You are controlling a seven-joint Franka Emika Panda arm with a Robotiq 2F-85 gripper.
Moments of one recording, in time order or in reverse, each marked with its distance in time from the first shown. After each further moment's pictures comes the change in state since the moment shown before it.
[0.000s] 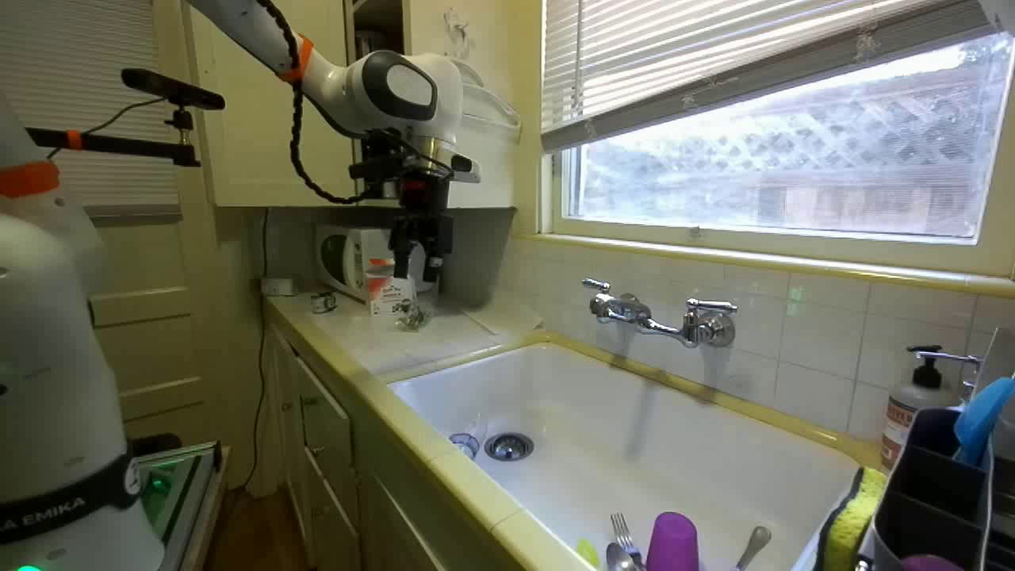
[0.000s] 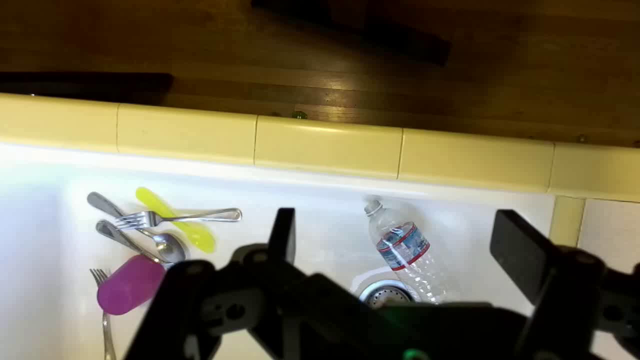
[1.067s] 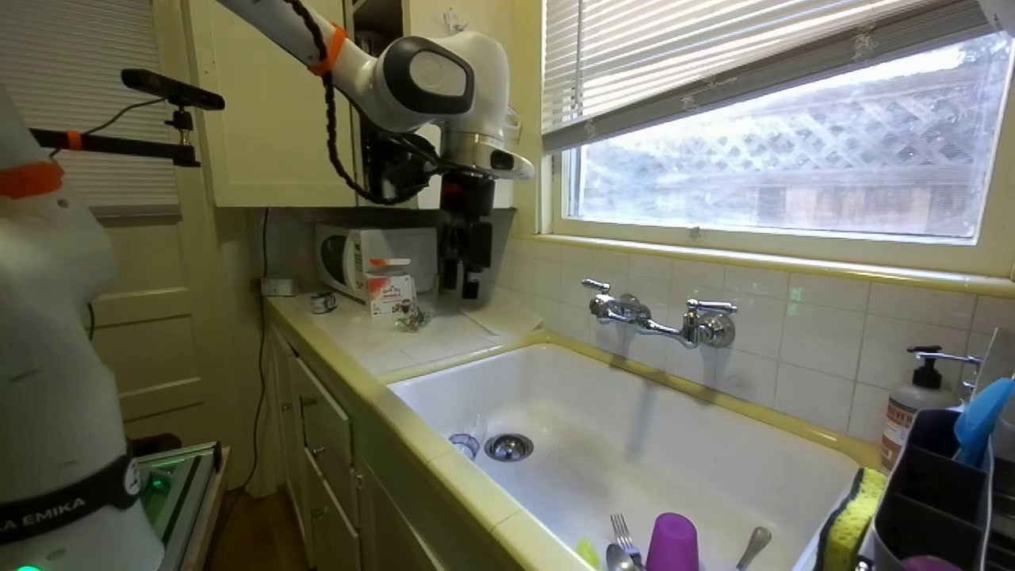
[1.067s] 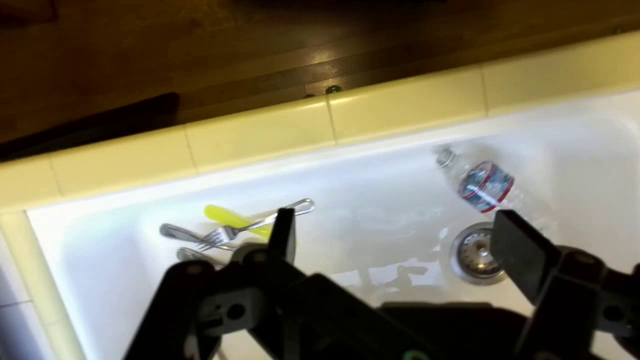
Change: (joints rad) arm -0.108 0.012 -0.153 -0.015 -0.011 0.104 0.057
